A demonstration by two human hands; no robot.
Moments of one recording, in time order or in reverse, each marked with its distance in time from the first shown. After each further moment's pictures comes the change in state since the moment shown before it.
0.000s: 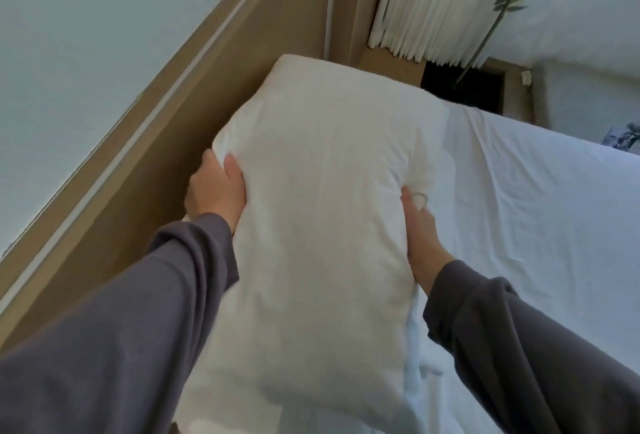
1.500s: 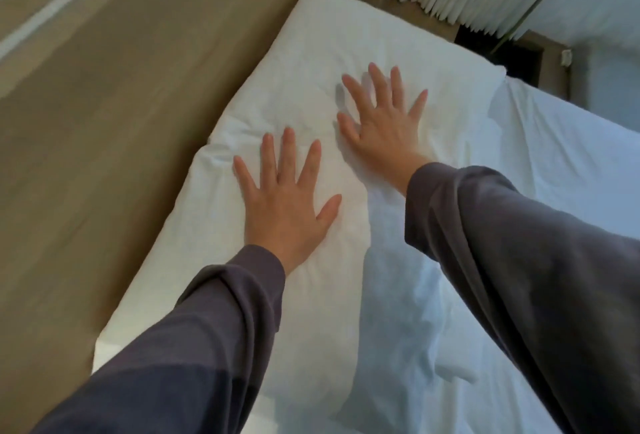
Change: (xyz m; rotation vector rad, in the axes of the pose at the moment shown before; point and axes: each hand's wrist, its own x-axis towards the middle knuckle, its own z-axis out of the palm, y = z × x) left_hand -0.057 -0.081 0.128 0.577 -0.070 0.575; right_hand 0.092 0.015 0.119 -1.435 0.035 -1.013
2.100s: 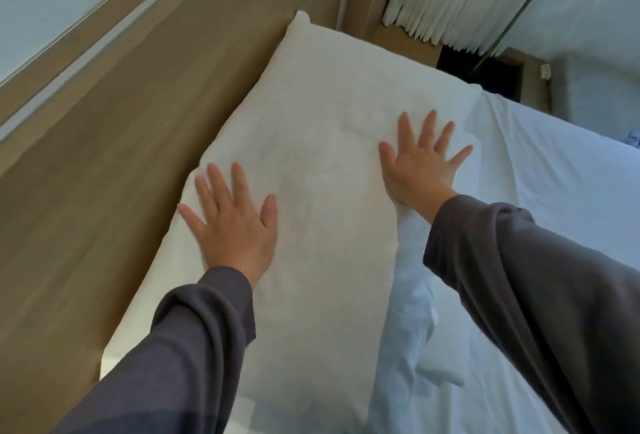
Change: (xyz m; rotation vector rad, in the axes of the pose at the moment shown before) left_hand -0.012 -0.027 -0.022 -0.225 -0.091 -0.381; right_hand -0.040 0.055 -0.019 0.014 -0.152 0.404
